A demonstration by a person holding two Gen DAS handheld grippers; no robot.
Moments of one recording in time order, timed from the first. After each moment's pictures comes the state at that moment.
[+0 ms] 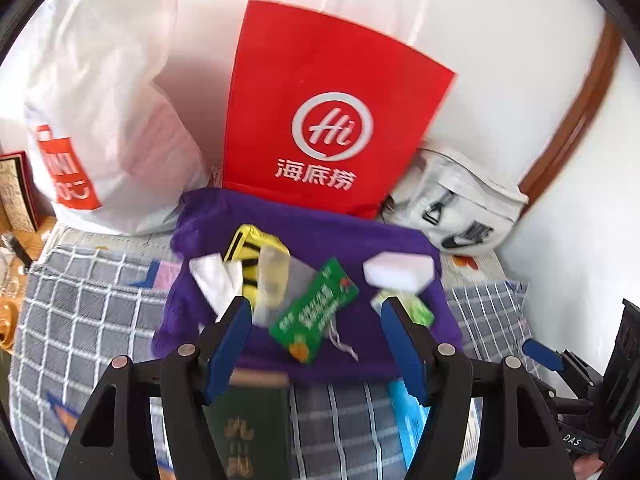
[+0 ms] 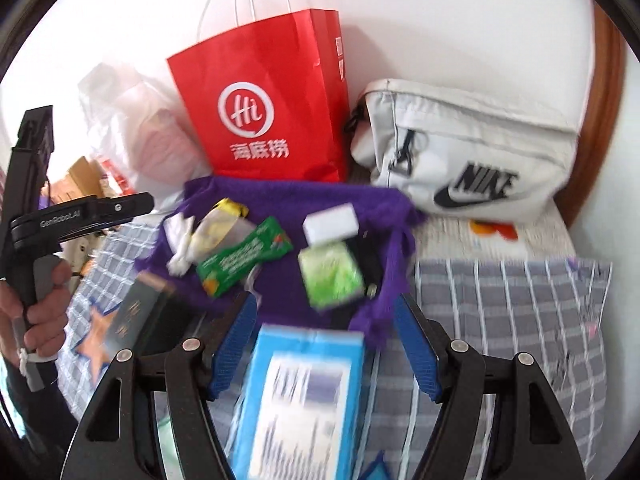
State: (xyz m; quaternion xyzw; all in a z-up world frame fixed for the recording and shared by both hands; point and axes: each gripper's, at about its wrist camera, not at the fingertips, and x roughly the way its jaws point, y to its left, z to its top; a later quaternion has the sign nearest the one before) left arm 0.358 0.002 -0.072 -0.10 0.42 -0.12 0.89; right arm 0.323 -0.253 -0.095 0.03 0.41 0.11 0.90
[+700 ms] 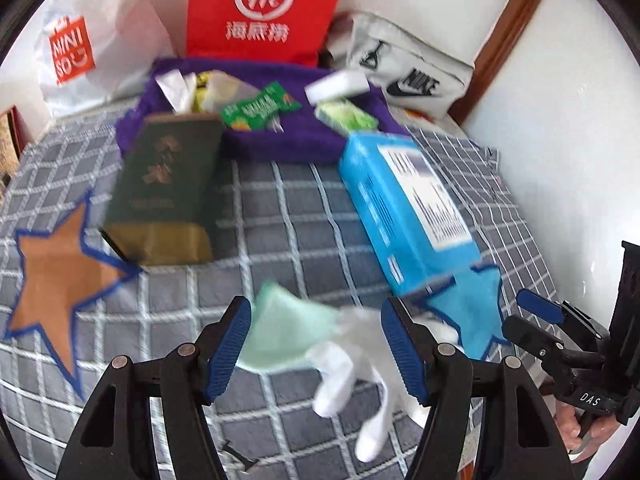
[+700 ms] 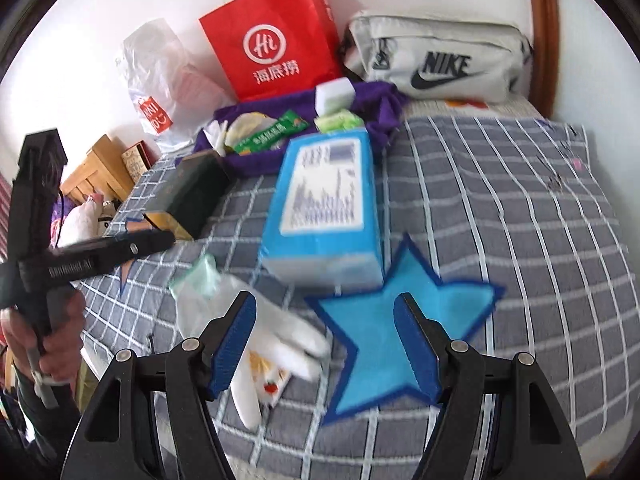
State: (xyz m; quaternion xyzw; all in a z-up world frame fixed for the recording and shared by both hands) left arm 0.190 -0.044 -0.159 -0.06 0.51 -0.18 0.84; right arm 0.147 -0.269 -0.158 0.08 0.44 0.10 0.89
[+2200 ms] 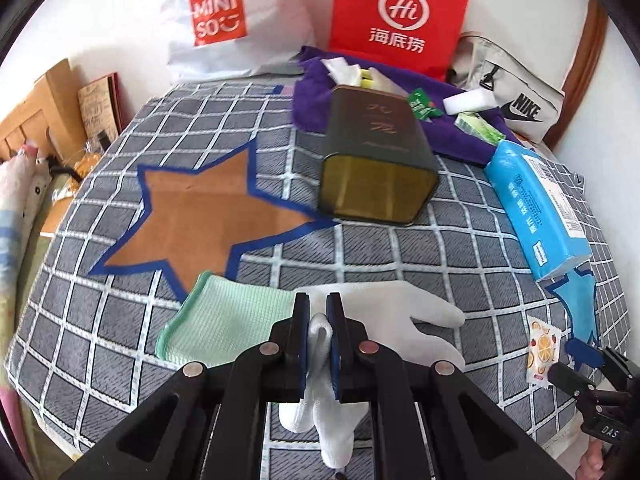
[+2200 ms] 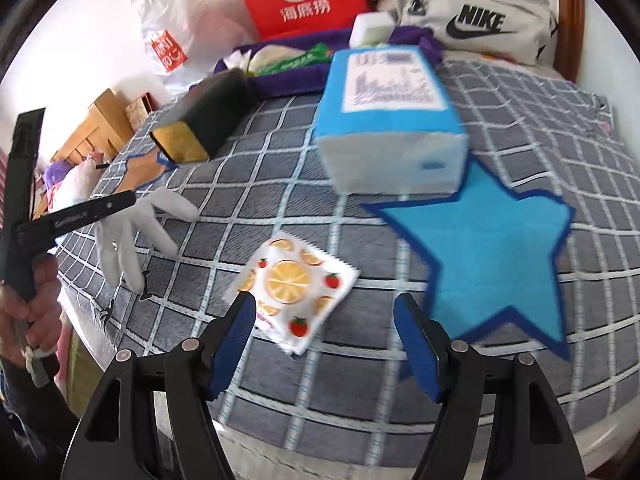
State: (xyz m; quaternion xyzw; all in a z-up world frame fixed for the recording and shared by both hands) left arm 0.163 0.061 -0.190 -0.05 0.48 -0.01 0.88; right arm 0.129 -0.206 -0.218 0.06 0.49 0.12 0.86
